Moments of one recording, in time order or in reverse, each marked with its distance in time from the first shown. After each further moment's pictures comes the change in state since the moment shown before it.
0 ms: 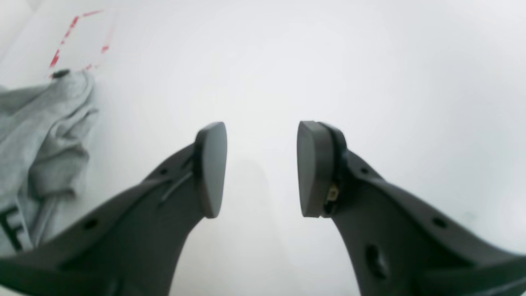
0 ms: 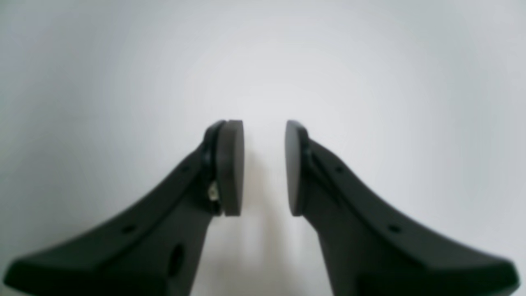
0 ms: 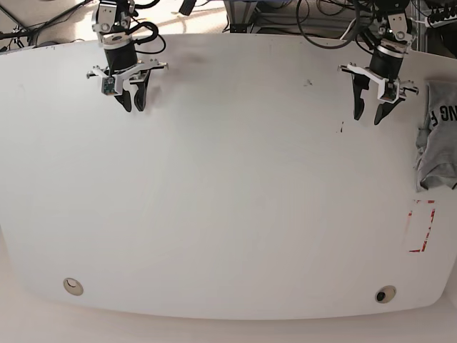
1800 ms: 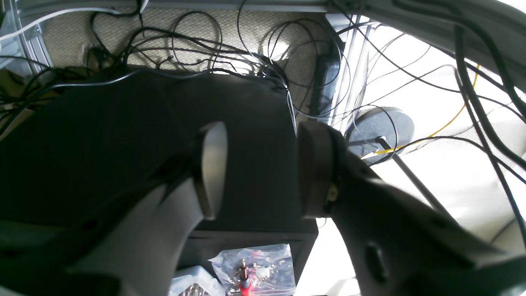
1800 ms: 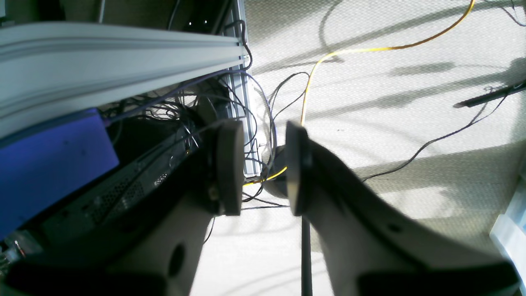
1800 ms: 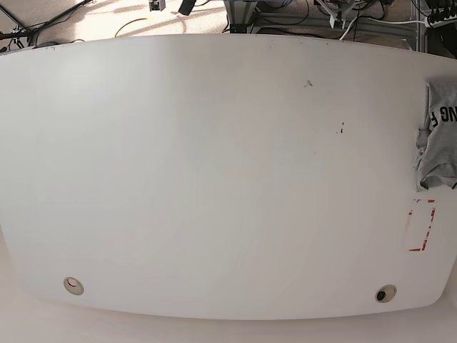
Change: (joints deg) left arm -27.2 -2.5 6.3 -93.3 11.6 18.9 4.7; right arm 8.2 2.7 -15.0 -69.7 0.4 -4.9 11.2
